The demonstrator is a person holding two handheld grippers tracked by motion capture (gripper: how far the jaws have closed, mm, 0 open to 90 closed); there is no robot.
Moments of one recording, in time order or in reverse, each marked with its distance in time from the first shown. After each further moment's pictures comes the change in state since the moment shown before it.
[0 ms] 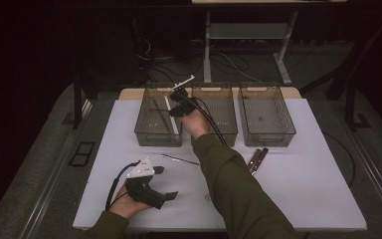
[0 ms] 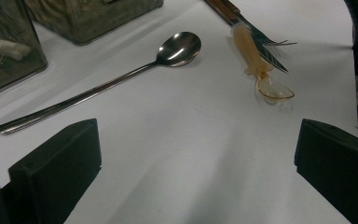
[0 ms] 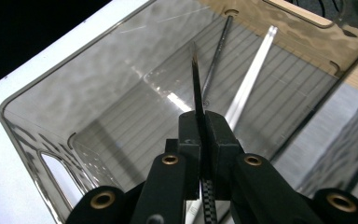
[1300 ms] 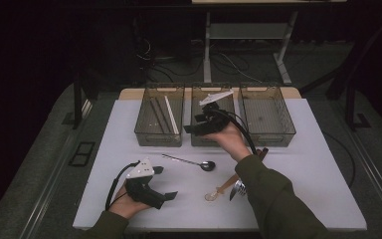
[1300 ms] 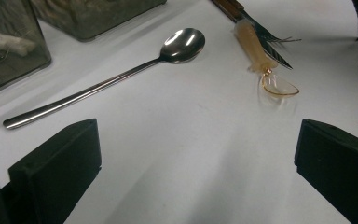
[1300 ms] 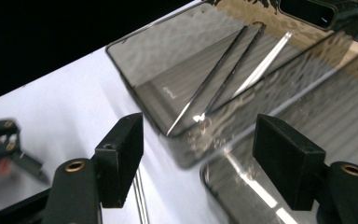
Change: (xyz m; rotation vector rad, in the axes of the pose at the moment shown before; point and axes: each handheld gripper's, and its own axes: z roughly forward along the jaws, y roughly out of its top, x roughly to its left) left arm 0.001 -0.002 -0.001 0.013 0.013 0.001; right arm -0.019 -0.077 -0.087 -0.161 0.174 -0.094
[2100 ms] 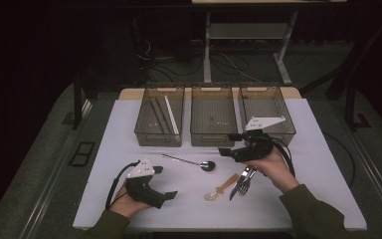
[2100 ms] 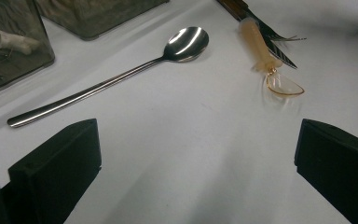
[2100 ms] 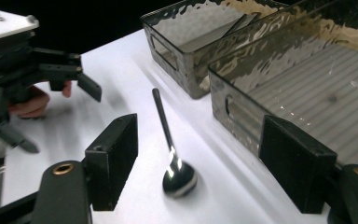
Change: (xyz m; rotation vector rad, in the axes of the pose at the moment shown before) left arm 0.000 0.001 0.002 0.004 0.013 0.000; right arm -0.001 -0.090 -0.096 -0.106 0.058 0.002
